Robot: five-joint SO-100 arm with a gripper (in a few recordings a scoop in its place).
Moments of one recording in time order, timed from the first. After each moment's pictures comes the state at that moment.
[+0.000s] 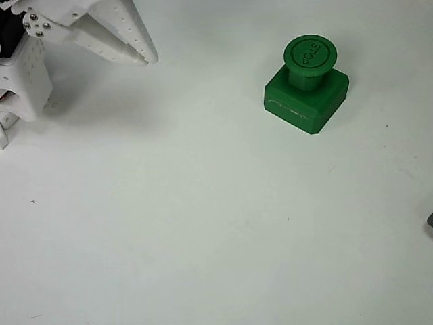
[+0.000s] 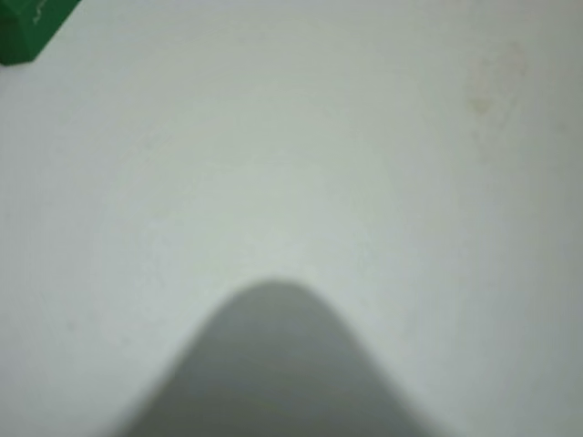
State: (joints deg) arm -17.3 183.2 148.4 75.3 -10.3
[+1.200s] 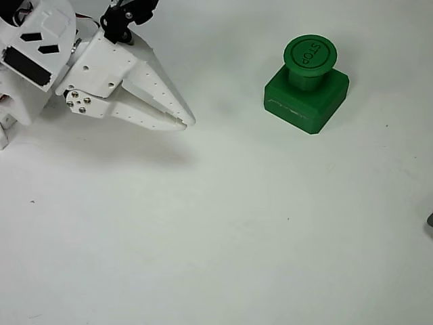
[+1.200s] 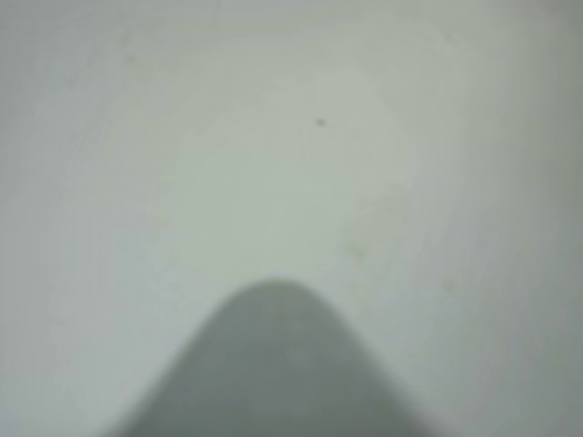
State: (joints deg) arm -11.5 189.0 177.0 41.9 -22.9
